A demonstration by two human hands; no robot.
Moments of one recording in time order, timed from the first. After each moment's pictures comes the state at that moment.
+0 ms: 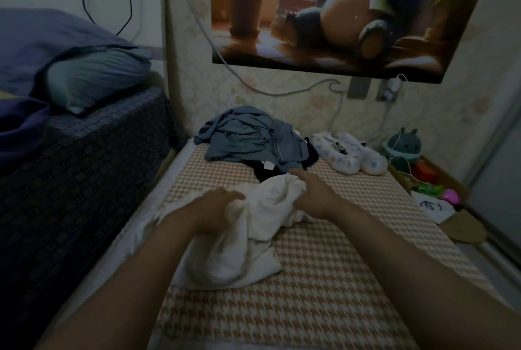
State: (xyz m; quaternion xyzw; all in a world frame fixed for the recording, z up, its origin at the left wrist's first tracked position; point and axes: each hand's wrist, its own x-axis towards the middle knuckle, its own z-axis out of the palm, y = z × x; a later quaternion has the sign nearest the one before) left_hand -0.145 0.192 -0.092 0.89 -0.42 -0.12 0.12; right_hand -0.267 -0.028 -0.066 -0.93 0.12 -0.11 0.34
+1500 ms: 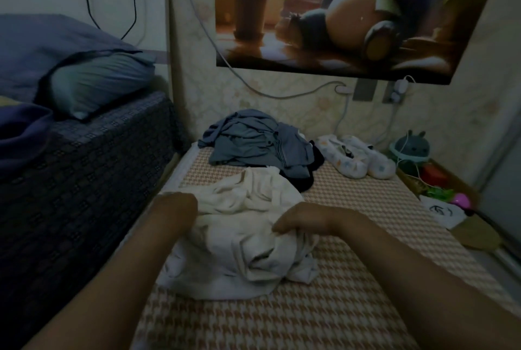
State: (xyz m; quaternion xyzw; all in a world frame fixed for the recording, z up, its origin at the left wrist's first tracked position) left_hand -0.100 0.229 -0.091 0.95 -0.27 -0.07 -0.11; right_hand -0.260 -0.012 -0.074 -0.91 0.11 0.19 0.36
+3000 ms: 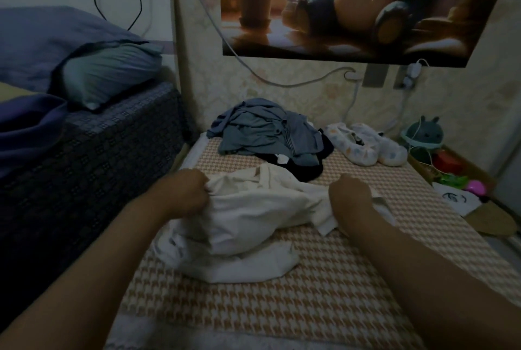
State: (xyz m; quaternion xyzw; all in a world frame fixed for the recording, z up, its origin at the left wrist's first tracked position) left_hand -0.133 0.253 -0.048 0.94 -0.31 -0.08 0.14; right_hand -0.255 -0.061 -0.111 -0.94 0.27 0.02 -0.21
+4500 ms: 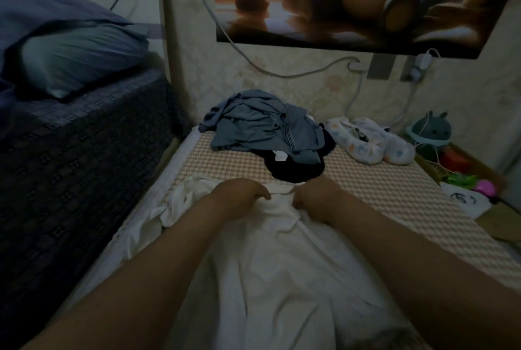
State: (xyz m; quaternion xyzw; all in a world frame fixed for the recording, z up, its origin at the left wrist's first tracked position) left_hand -0.100 0.136 -0.120 0.86 -0.49 -0.06 0.09; right_hand -0.191 -0.069 -0.139 -0.99 0.01 0.07 -0.14
